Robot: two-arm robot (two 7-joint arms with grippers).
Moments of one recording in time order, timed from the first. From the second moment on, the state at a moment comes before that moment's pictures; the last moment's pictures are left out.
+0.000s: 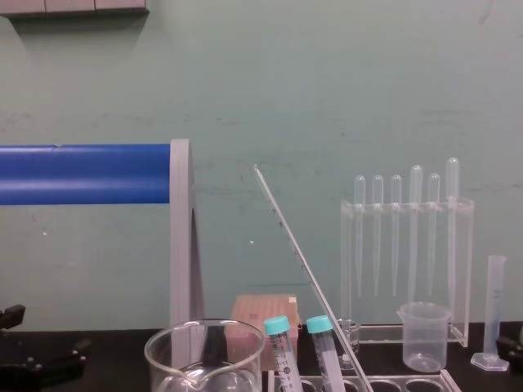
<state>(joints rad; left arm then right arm) -0.20 0.60 0.45 -1.41 -0.25 -0.12 0.03 0.13 0.63 -0.39 -1.52 0.38 -0.04 0.07</state>
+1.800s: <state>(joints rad) -0.20 0.60 0.45 -1.41 -0.25 -0.12 0.03 0.53 0.42 -0.57 -1.41 0.50 0.16 0.55</state>
